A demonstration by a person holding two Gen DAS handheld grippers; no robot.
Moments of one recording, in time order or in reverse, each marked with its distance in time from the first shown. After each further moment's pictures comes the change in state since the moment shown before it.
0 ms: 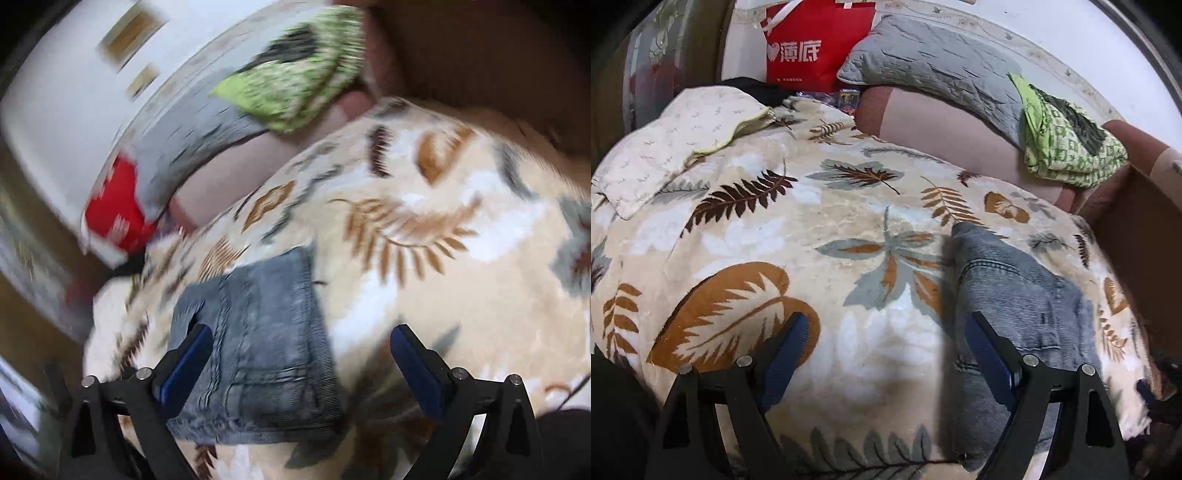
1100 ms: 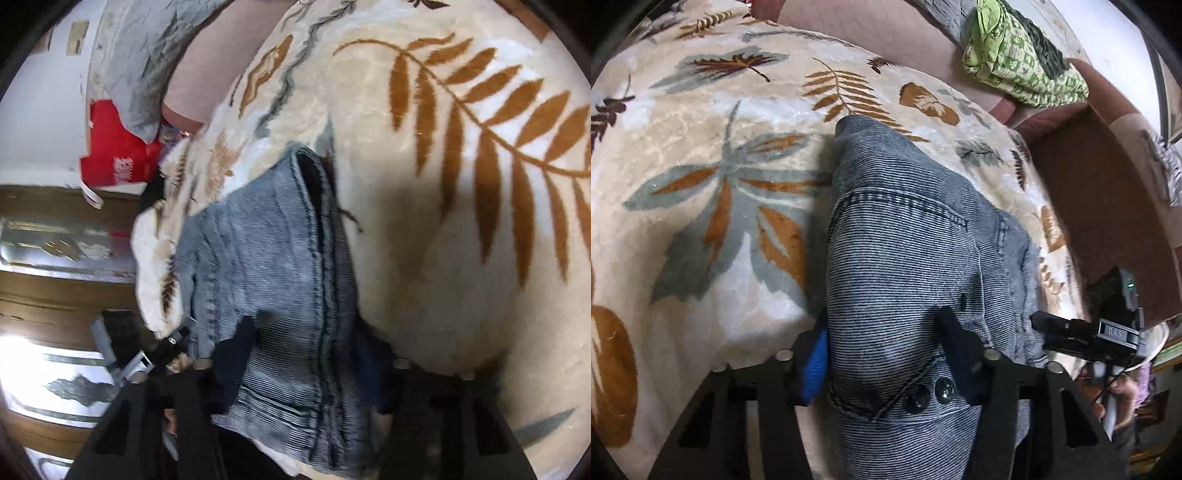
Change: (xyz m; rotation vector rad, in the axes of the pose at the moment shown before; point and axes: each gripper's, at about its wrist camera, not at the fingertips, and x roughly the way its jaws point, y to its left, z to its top) left arm 0.100 -0.057 0.019 0.054 0.454 -0.342; right arm 0.147 -0.011 0.028 0.086 0.634 0.203
